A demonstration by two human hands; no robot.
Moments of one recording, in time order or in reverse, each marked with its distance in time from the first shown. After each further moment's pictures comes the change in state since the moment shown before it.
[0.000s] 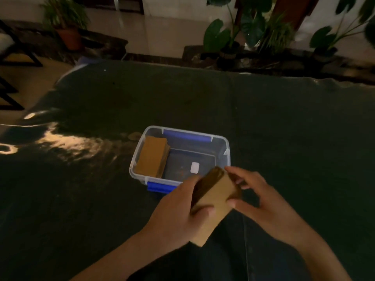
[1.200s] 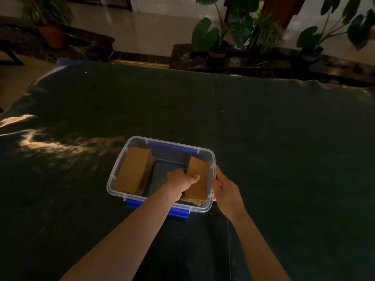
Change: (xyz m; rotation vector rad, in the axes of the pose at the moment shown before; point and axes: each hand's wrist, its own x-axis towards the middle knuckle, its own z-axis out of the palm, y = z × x) left_hand 0.155 -0.047 0.052 -0.502 -0.045 -0.781; right_hand 0.080 0.081 0.040 0.159 0.252 0.425
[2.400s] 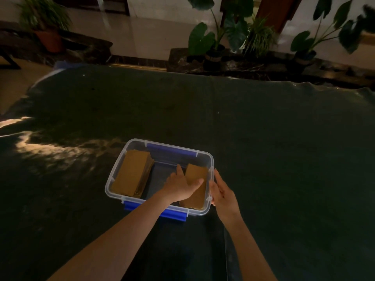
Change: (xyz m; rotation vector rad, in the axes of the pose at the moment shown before) left_hand -0.004 -0.017 0.001 0.604 0.015 0.278; right_hand -0.016 0.030 0.009 0.344 0.008 -0.007
